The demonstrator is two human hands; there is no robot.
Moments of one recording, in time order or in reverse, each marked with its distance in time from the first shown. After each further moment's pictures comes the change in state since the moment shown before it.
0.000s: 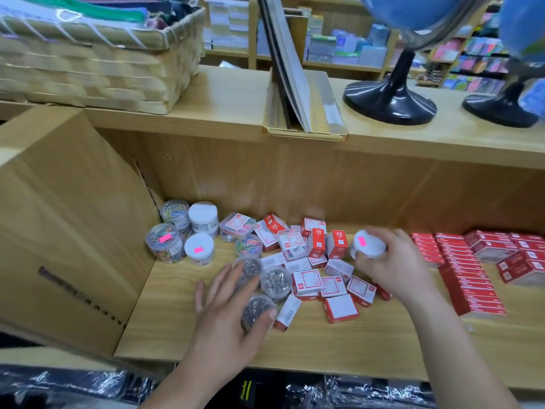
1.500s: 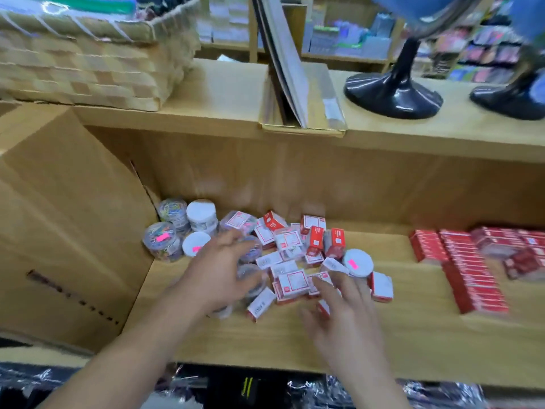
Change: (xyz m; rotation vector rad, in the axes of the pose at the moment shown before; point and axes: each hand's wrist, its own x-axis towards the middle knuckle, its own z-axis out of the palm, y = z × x) left_hand 0.094 -0.024 -0.028 0.102 -0.216 0.058; right_hand -0.101 -0.025 0.076 -0.094 0.053 -0.304
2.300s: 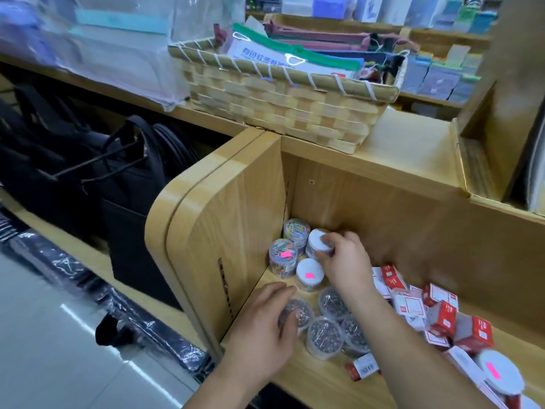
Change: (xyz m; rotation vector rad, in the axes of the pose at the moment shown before) left_hand -0.108 -0.042 -0.014 -0.177 0.469 -0.291; right_hand 0.180 -0.163 0.105 0.190 -0.228 -0.171
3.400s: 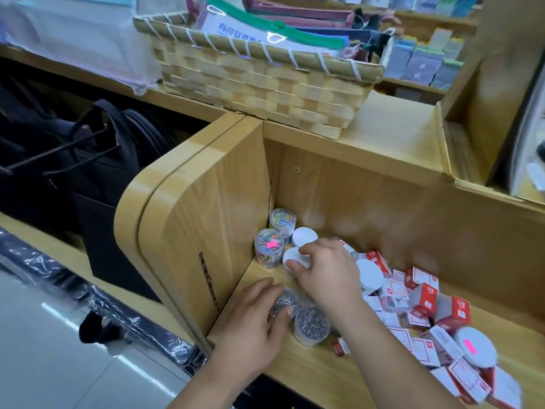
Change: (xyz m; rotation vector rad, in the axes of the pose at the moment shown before) left_hand -0.007 -0.007 0.009 0.015 -0.088 -0.059; right_hand -0.048 -0.023 -0.012 -0.227 -0.057 -0.082
